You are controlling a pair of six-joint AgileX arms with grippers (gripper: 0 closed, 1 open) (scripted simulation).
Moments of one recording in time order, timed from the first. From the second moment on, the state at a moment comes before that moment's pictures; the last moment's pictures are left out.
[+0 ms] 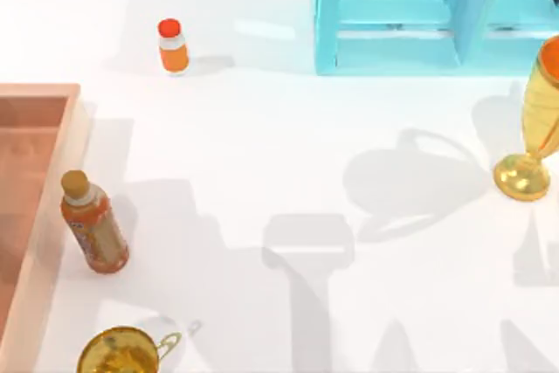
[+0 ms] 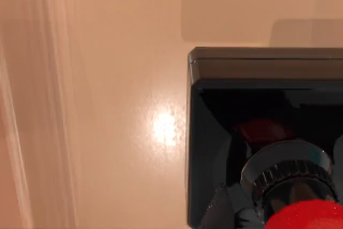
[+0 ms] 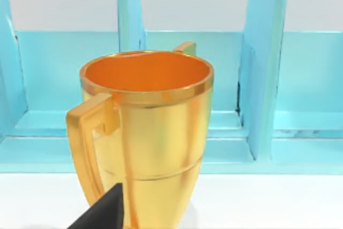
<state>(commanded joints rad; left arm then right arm) 0.28 1.78 1.42 -1.19 0.00 0.30 0.00 0.00 0.00 0.00 0.00 0.00</state>
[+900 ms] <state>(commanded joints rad) 0.28 1.78 1.42 -1.19 0.00 0.30 0.00 0.00 0.00 0.00 0.00 0.00</state>
